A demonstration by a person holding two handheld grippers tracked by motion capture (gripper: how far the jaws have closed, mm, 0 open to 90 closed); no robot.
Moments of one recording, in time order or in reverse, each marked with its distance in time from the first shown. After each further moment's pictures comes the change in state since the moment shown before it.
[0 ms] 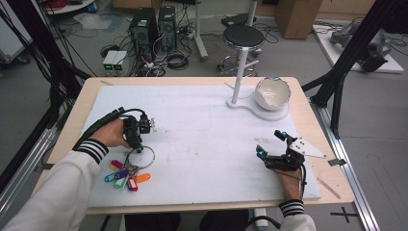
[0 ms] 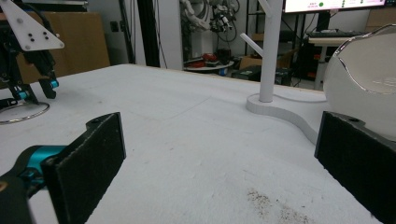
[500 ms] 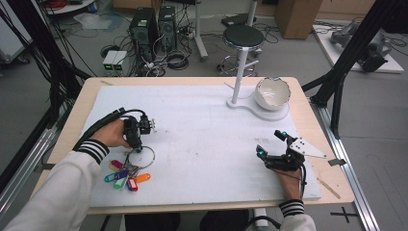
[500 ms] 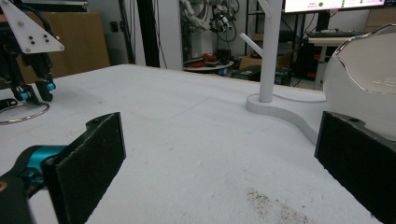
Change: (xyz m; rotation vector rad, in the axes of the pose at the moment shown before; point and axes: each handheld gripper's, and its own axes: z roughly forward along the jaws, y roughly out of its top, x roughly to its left) left arm -0.001 0.000 0.001 0.017 -0.008 -0.010; right arm 0.000 0.000 0.000 -0.002 -0.002 -0.001
